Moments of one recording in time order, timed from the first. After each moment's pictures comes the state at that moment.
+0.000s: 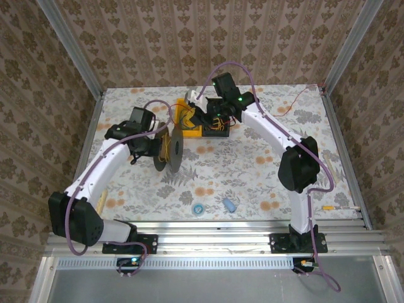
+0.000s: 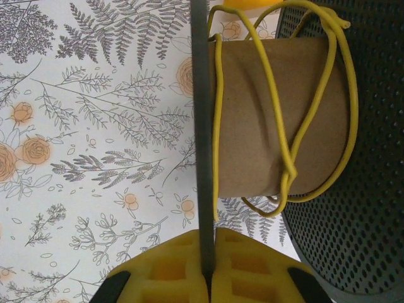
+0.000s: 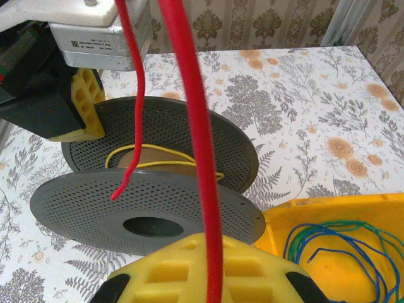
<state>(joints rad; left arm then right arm) -0.37 1.36 1.21 -0.97 0.01 -0.16 0.51 2.03 1.94 -0.62 -0.71 -0.61</state>
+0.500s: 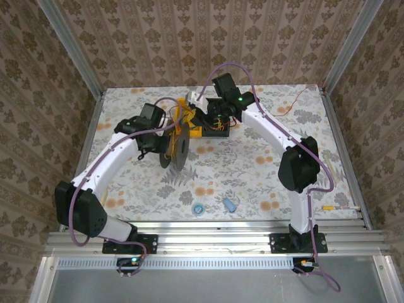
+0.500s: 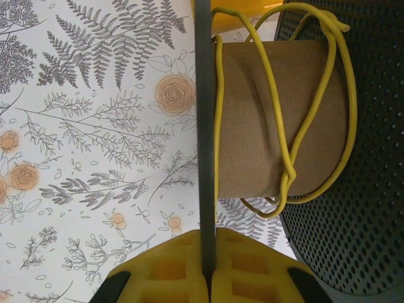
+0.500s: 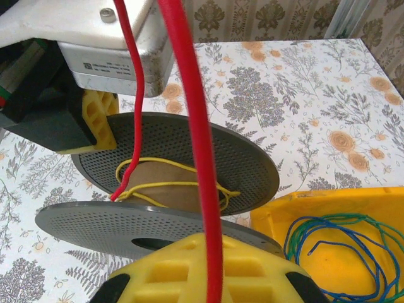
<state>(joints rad) -0.45 1.45 1.29 -0.97 -0.03 -0.16 0.51 2.03 1.94 -0.65 -0.70 -0.64</state>
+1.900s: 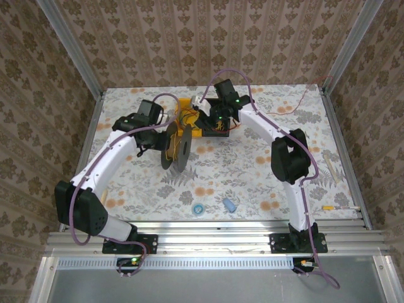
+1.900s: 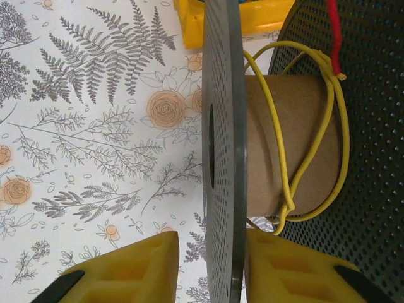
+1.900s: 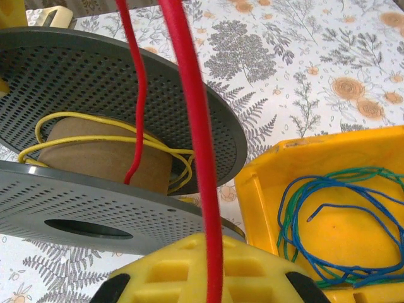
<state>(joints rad) -0.42 1.45 1.33 -0.97 0.02 -0.15 0.46 2.18 1.95 -0.59 -0.74 -0.63</state>
